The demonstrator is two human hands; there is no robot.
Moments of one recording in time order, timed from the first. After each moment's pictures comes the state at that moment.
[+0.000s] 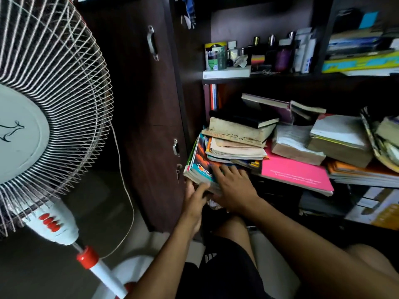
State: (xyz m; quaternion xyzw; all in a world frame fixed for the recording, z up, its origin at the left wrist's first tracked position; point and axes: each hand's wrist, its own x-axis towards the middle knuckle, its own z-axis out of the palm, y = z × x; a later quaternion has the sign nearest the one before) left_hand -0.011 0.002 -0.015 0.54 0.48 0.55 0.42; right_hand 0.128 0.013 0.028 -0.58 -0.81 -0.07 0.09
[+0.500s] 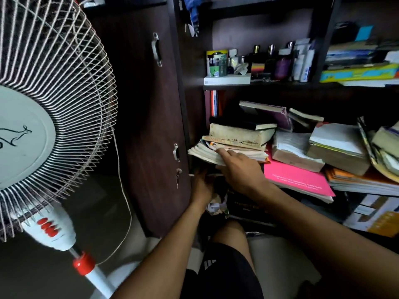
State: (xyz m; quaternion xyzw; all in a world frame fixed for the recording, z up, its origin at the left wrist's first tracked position) left_hand 0.009 0.097 -0.034 0.64 0.50 0.51 0.30; right_hand 0.142 0.023 0.087 -0.56 -0.80 -0.09 0.20
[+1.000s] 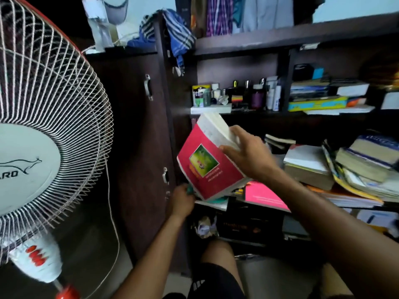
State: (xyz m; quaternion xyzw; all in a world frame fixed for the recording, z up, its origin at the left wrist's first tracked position) left_hand -0.022 0.076 0.028 0.65 0.62 0.40 0.21; right_hand 0.188 -0.018 0.199 -0.55 -0.72 0.00 0.43
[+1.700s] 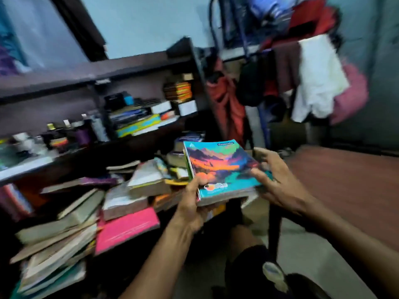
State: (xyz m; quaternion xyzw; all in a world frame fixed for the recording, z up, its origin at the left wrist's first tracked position) left_hand 0.337 -0.141 0.118 0.54 0.15 0.19 0.81; right_hand 0.495 -0.321 0.106 -0.73 -0.46 -0.10 0.49
